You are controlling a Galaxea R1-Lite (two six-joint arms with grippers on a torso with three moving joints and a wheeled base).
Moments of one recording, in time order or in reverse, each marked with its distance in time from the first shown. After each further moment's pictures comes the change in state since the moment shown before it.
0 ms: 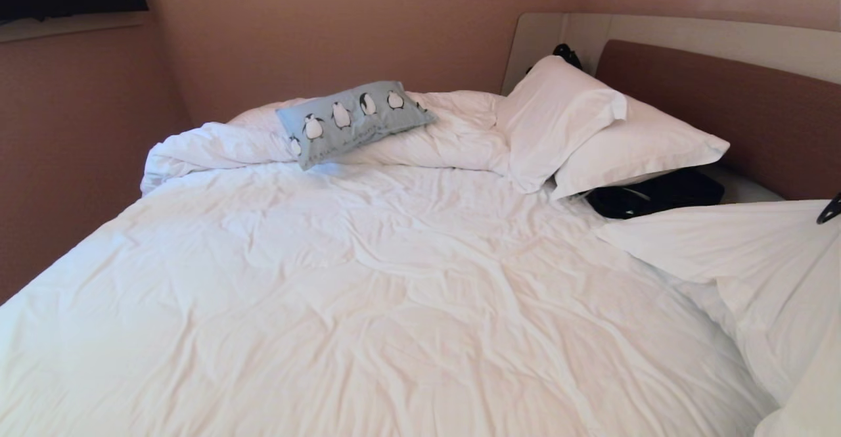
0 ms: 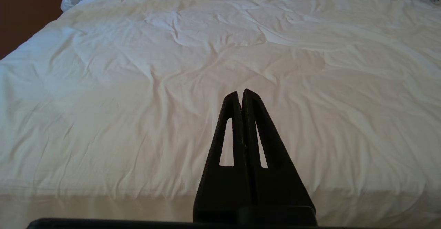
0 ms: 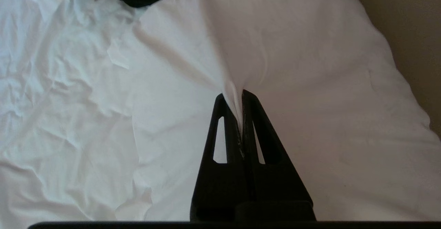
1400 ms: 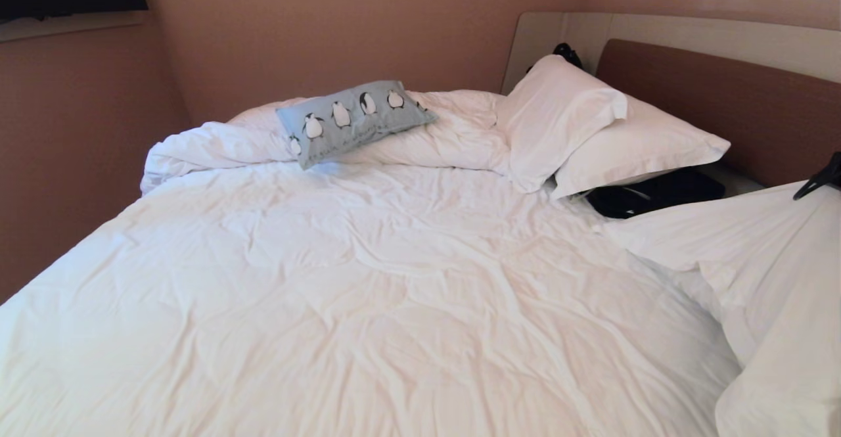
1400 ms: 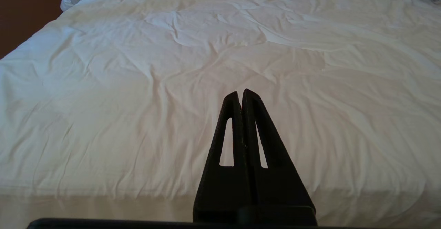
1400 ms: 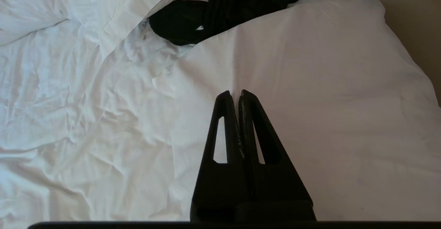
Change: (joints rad) left arm 0.000 0.000 0.000 0.000 0.000 0.000; right arm 0.073 -0.038 0.009 -0.106 0.003 0.132
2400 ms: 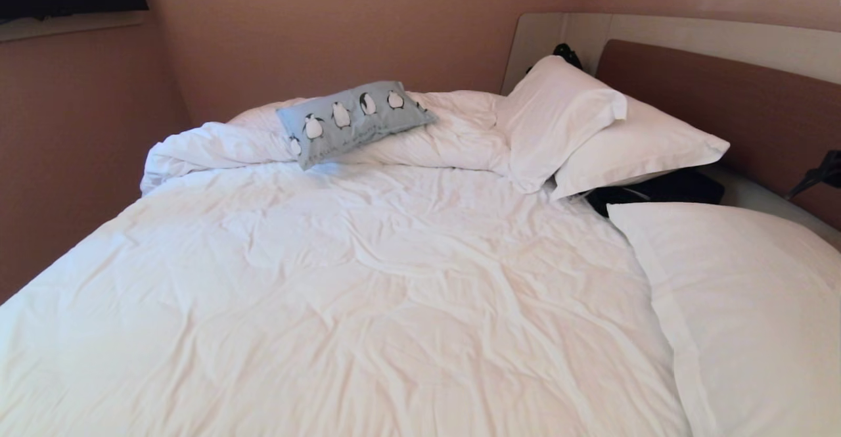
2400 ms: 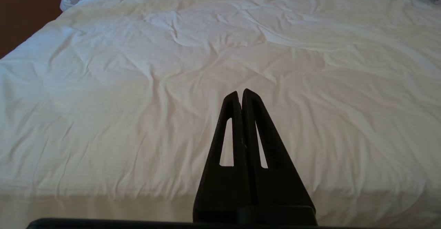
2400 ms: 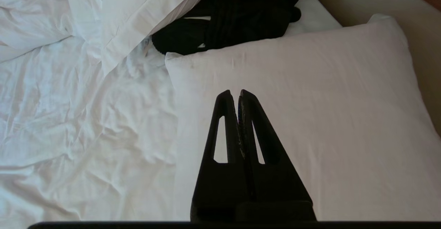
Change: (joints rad) left arm 0.001 0.000 0.000 0.000 0.000 0.000; right arm 0.001 0.042 0.002 -0.095 -0.017 0.021
